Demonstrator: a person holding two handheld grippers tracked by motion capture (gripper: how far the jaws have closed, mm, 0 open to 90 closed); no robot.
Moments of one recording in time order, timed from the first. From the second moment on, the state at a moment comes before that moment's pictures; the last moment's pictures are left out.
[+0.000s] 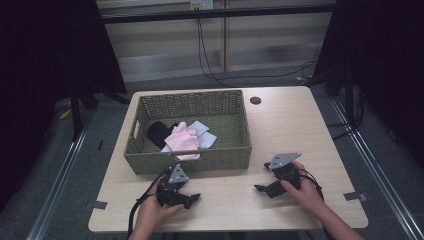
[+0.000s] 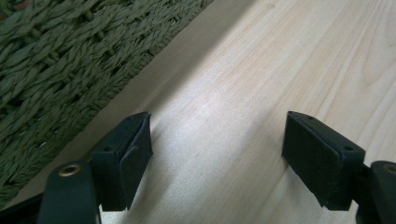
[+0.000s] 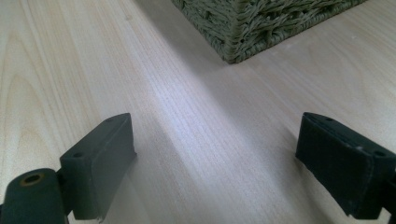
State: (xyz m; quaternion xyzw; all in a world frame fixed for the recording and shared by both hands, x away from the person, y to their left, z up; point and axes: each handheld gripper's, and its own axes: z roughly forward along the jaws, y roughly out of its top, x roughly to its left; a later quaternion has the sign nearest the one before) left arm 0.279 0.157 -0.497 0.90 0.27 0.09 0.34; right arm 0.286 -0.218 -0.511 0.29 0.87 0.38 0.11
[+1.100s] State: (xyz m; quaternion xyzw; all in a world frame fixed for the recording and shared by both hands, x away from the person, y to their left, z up) left arm 0.301 0.161 -0.424 0.91 0.26 0.03 0.32; right arm 0.286 -0.218 -0.511 0.29 0.87 0.38 0.11
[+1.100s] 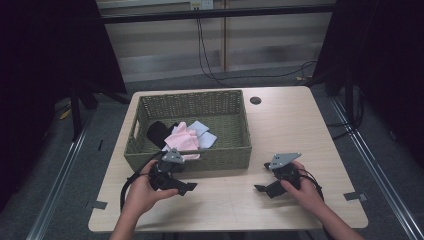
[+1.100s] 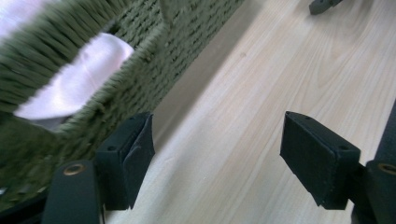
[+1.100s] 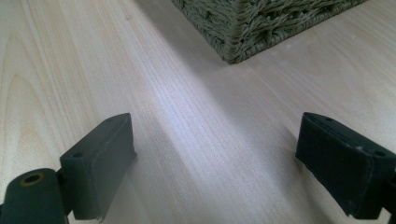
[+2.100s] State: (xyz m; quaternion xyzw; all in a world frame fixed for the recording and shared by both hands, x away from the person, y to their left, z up) left arm 0.334 0.159 -0.371 0.92 0.26 0.00 0.30; right arm 0.286 -0.218 -0.511 0.29 0.87 0.38 0.11
